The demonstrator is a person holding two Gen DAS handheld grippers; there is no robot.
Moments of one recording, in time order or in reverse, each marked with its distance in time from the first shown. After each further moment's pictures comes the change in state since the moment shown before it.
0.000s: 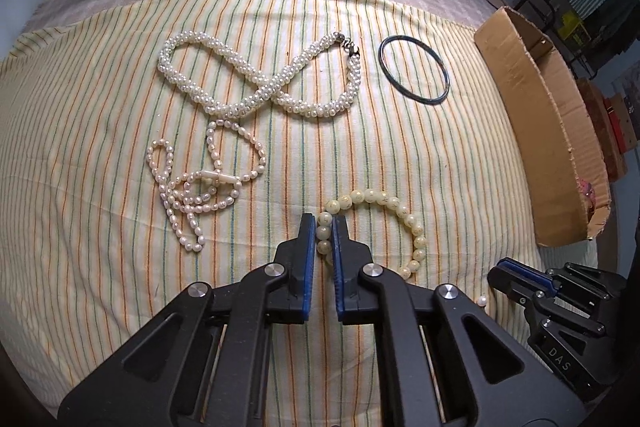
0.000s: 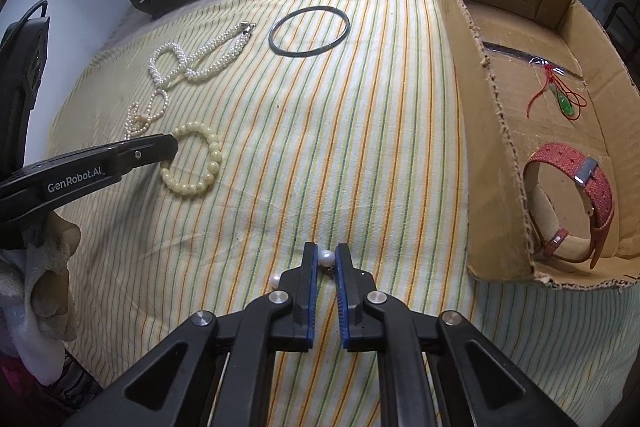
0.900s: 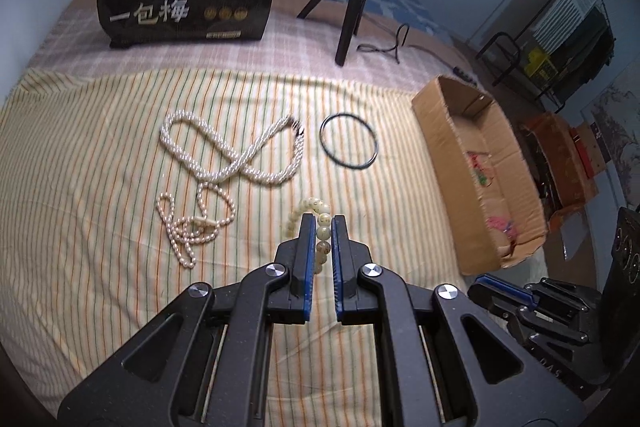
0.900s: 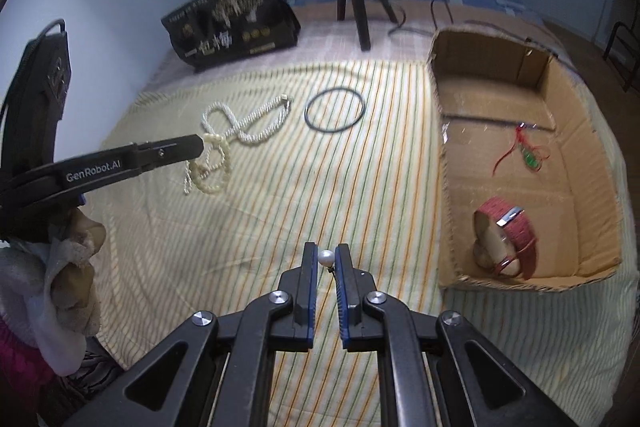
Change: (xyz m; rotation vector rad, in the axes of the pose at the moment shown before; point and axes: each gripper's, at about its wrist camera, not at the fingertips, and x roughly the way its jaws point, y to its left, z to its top) left arm -0.080 -0.020 0.009 -0.004 -0.173 -0.117; right arm -0.086 -0.002 -0.002 -0.026 -0.178 0.070
